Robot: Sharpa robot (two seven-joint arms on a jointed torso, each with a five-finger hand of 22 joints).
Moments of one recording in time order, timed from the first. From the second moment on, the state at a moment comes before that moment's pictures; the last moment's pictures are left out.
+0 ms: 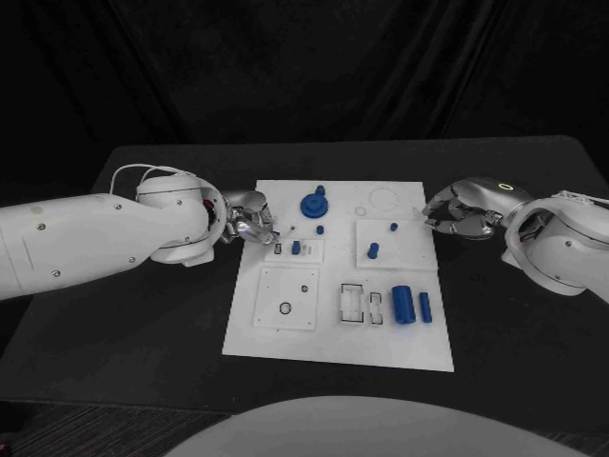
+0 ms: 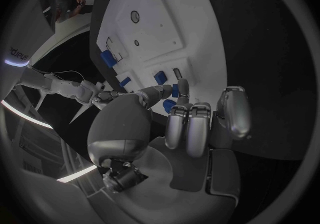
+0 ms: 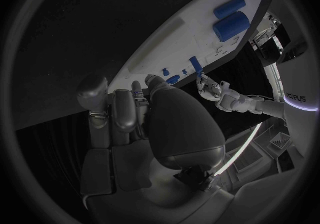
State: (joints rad) left arm 1.36 -0.89 -0.22 1.62 -1.18 0.05 -0.38; left_hand 0.98 -0.07 0.71 0.01 0.36 0.88 0.07 0.41 1.08 1.46 0.00 1.57 1.31 1.47 -0.04 1.57 1.31 0.07 1.35 0.07 1.31 1.31; right arm 1.31 -0.97 -0.25 1.55 -1.47 -0.33 -0.12; right_hand 1.42 0.04 0.10 0.26 0.43 0.84 0.09 0.21 0.08 1.41 -0.01 1.39 1.42 1.47 -0.07 1.18 1.17 0.10 1.39 0.04 0.90 1.31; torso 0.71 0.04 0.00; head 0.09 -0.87
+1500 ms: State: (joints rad) left arm 1.41 -0.80 -0.22 1.50 -0.94 0.21 -0.53; left_hand 0.91 -0.06 0.76 -0.02 0.35 0.90 0.06 0.39 1.05 1.46 0.00 1.57 1.31 1.47 -0.04 1.57 1.31 0.07 1.36 0.08 1.33 1.31; right arm 1.31 -0.97 -0.25 1.55 -1.47 -0.32 -0.13; right_hand 1.43 0.04 0.10 0.26 0.43 0.84 0.09 0.21 0.08 1.40 -0.01 1.39 1.42 1.47 -0.07 1.17 1.17 0.10 1.39 0.04 0.89 1.31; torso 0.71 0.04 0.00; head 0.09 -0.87
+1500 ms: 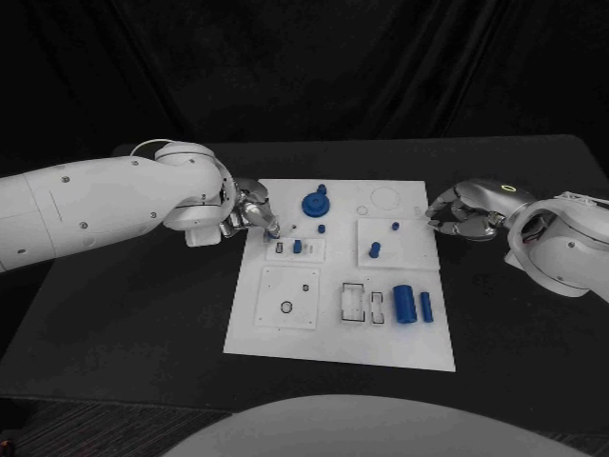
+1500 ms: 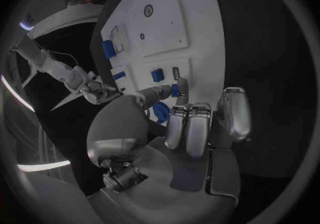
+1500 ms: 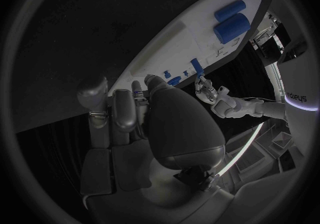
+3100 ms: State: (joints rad) left arm 1.41 -0.76 -0.21 1.48 -0.97 0.33 -0.61; left_hand 0.90 -0.07 0.77 -0.06 0.36 0.92 0.06 0.39 1.05 1.46 0.00 1.57 1.31 1.47 -0.04 1.57 1.31 0.07 1.36 0.08 1.33 1.31; right arm 1.31 -0.97 -0.25 1.55 -1.47 -0.32 -0.13; right_hand 1.42 0.03 0.10 0.26 0.43 0.84 0.09 0.21 0.08 1.40 -0.01 1.39 1.42 1.46 -0.07 1.17 1.17 0.10 1.39 0.04 0.89 1.31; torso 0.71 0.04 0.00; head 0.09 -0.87
